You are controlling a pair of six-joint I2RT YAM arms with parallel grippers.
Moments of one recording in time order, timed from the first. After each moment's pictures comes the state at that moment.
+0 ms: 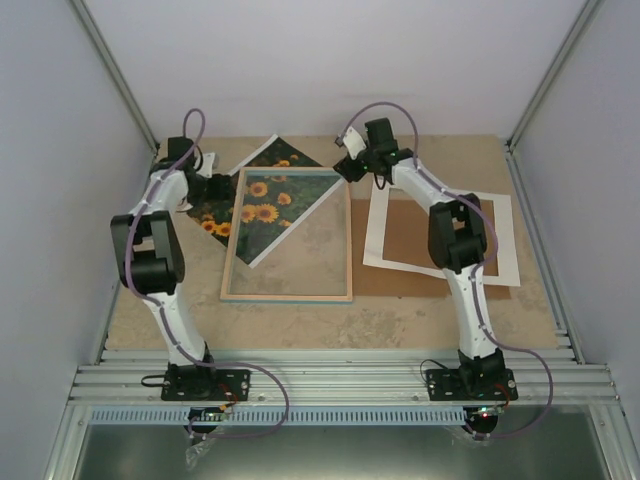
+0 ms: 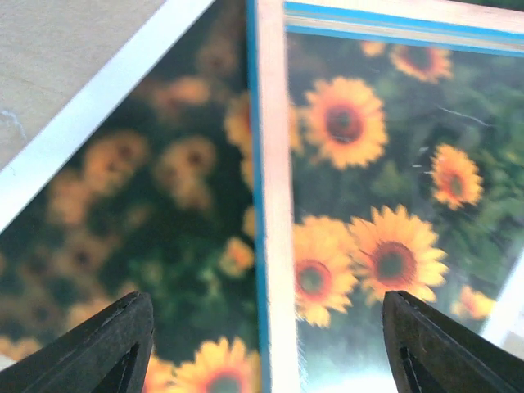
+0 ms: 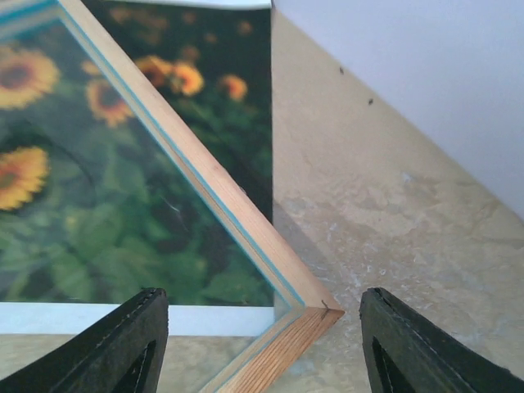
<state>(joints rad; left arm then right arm) 0.11 2.01 1.57 -0.64 0.30 0.03 0.39 2.44 2.09 -0.34 -0.29 -0.40</state>
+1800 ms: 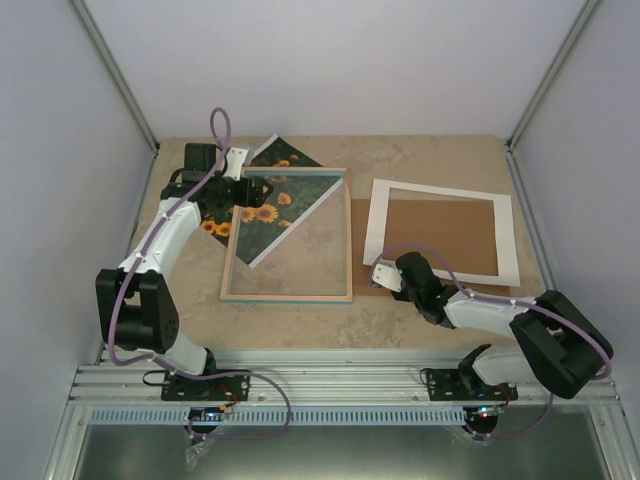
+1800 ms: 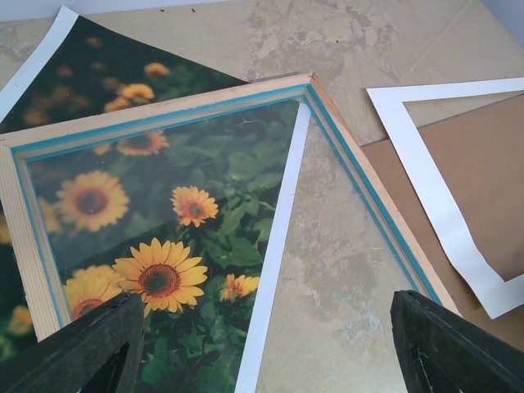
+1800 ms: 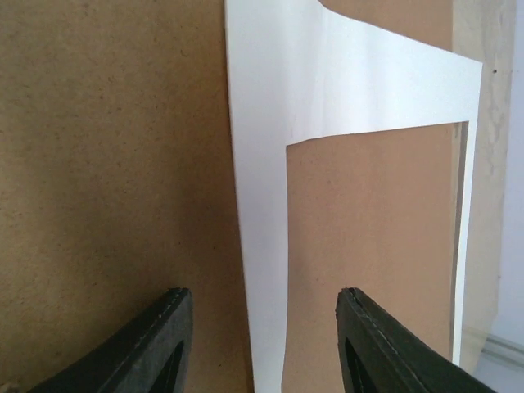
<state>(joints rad) -0.09 1.54 1.25 -0.44 0.47 0.07 0.65 1.32 0.37 0.15 0.35 -0.93</state>
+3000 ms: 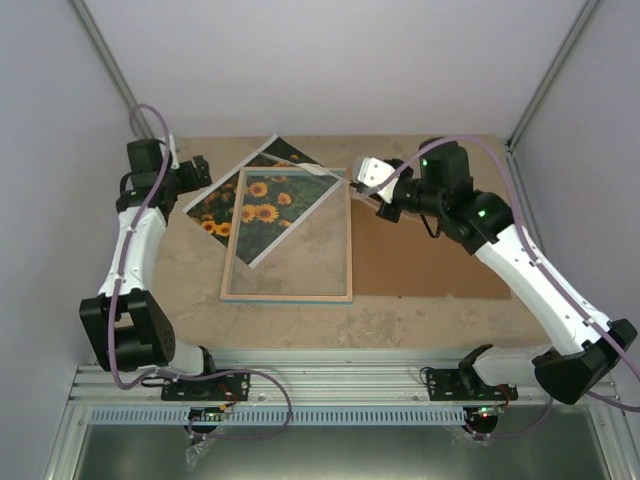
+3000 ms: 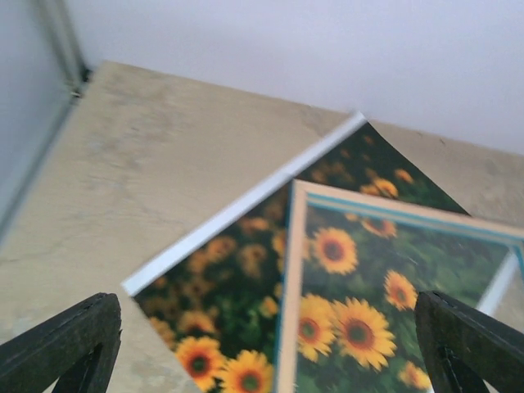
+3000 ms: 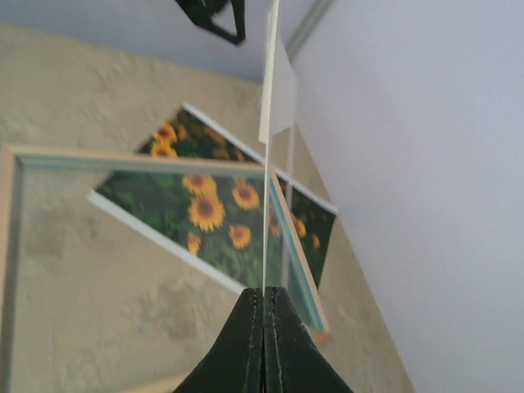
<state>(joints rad) 0.14 1.45 1.25 -0.40 0.18 -0.12 0.62 1.29 1.40 -0.53 -0.28 -0.72</state>
